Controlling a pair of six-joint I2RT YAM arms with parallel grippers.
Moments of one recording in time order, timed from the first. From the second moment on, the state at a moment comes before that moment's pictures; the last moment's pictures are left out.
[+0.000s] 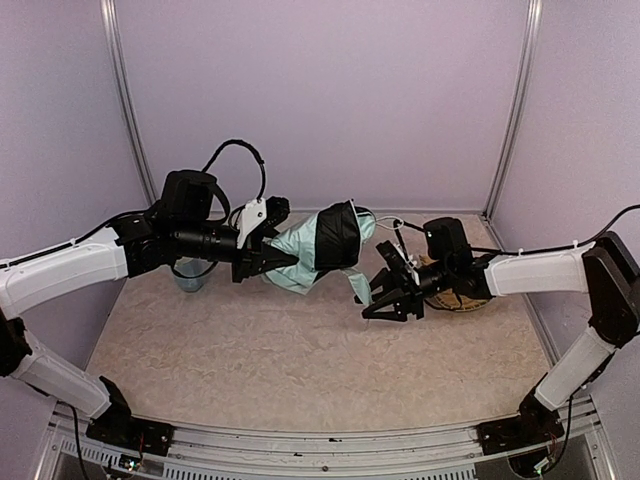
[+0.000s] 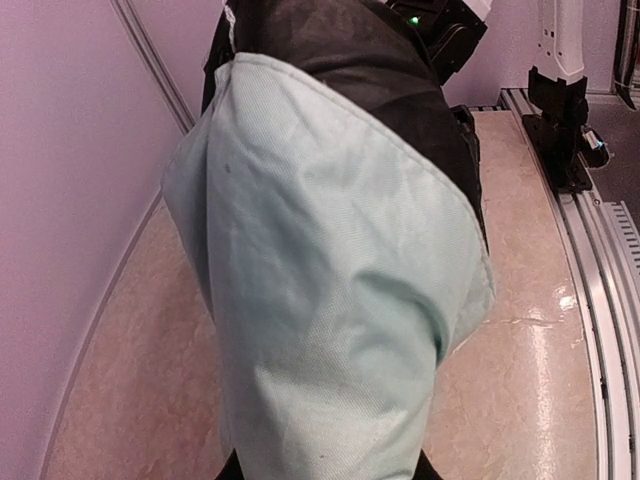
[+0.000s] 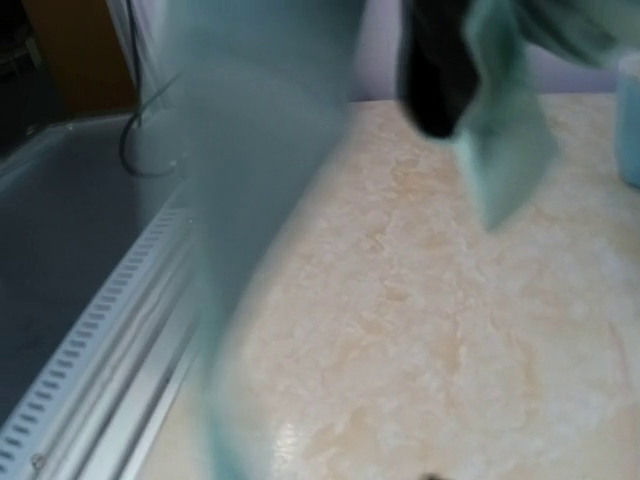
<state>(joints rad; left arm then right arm) -0.74 1.35 1.12 -0.21 0.49 0.51 0.59 1.59 0.86 0.19 -1.20 -0.39</state>
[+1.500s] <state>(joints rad) -0.72 1.35 1.09 -0.06 0.41 0.40 0.67 1.72 0.83 0.29 -1.08 -0.24</state>
